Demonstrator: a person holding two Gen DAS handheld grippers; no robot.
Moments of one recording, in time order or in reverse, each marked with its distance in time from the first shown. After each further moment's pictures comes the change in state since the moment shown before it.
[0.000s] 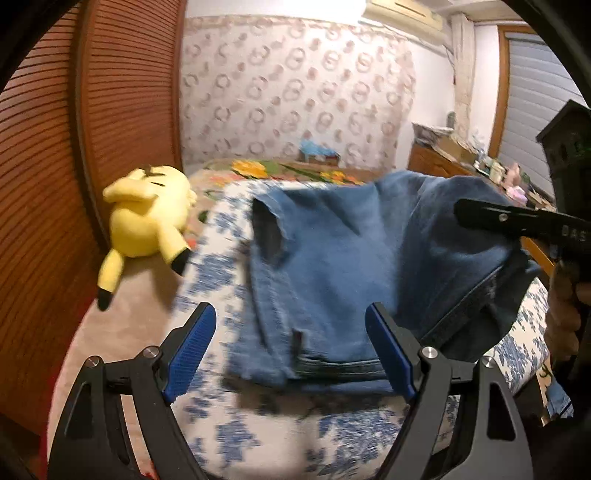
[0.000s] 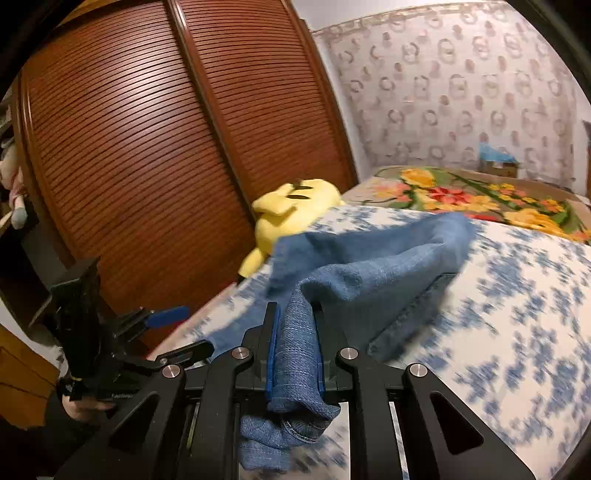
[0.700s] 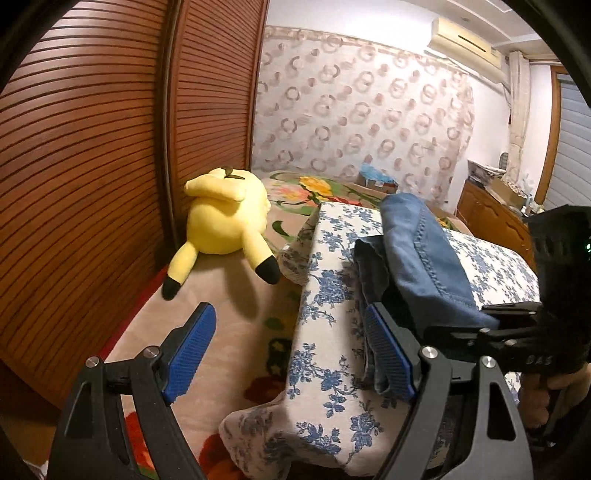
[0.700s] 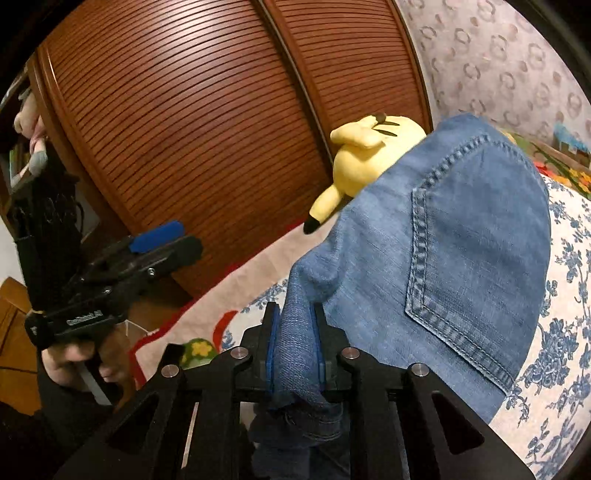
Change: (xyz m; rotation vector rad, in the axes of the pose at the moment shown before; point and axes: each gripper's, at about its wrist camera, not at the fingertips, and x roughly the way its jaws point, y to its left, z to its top) left arm -0.038 0.092 -0.003 -0.156 -0.061 0.160; right arm 0.132 0.020 -0.001 -0.077 0.232 0.193
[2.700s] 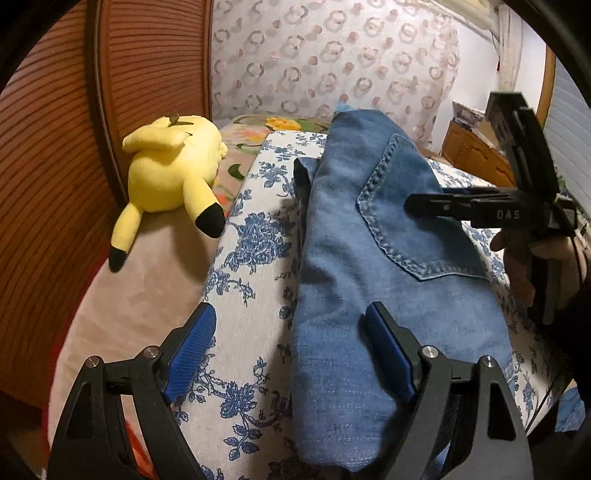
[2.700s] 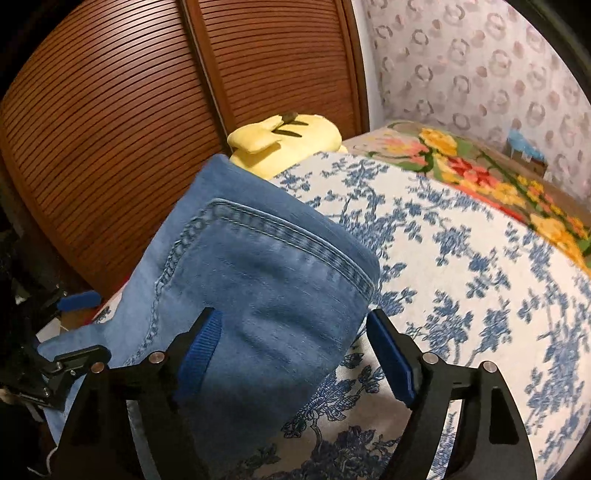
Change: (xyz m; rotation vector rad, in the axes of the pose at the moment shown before) left arm 0.089 -0.068 -0.015 0.074 0.234 -0.069; right arm 0.023 -0.100 0.046 0.005 0.062 -0.231
